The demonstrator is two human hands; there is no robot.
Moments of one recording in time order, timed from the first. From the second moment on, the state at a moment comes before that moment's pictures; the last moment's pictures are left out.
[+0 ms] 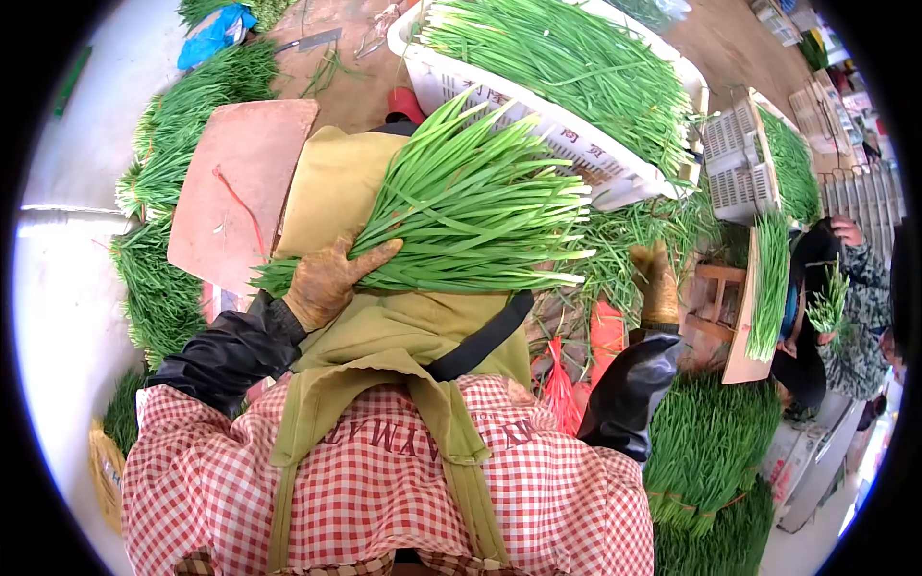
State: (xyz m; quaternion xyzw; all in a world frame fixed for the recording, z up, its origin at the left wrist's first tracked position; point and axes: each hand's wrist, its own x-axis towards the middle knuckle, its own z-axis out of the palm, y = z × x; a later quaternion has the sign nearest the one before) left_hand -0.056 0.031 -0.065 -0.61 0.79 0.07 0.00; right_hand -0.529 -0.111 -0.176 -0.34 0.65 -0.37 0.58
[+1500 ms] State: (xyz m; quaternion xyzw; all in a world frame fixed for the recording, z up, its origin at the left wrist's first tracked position) left_hand -0.040 0.031 -0.040 -0.55 0.83 0.06 -0.01; right_hand -0.439 -0.135 -0.056 -0.63 0.64 -0.37 0.24
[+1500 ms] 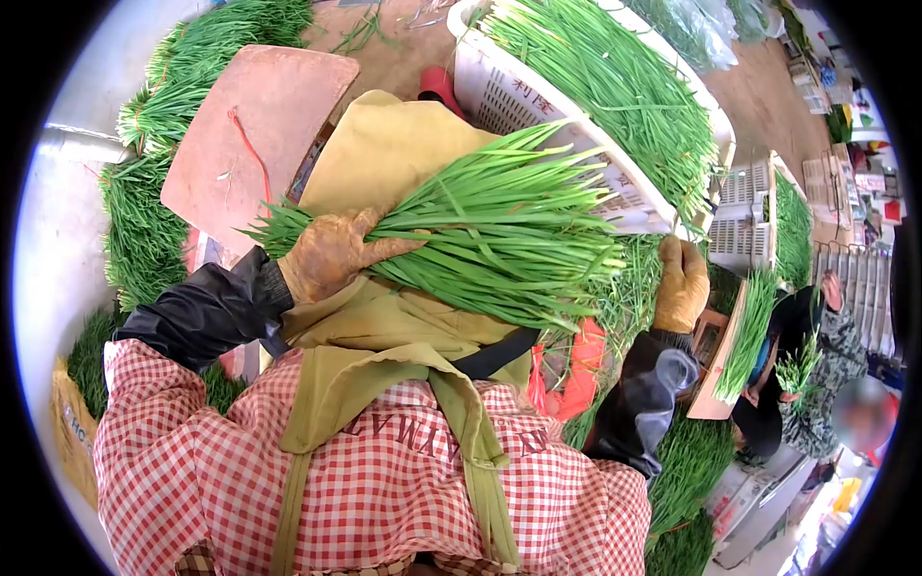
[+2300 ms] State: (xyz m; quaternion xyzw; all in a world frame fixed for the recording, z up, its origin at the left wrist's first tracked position) left_hand -0.046 0.035 -0.071 -0.58 0.81 0.02 -0.09; right_hand -0.501 -0.117 0.008 -0.27 0.05 -0.72 0.64
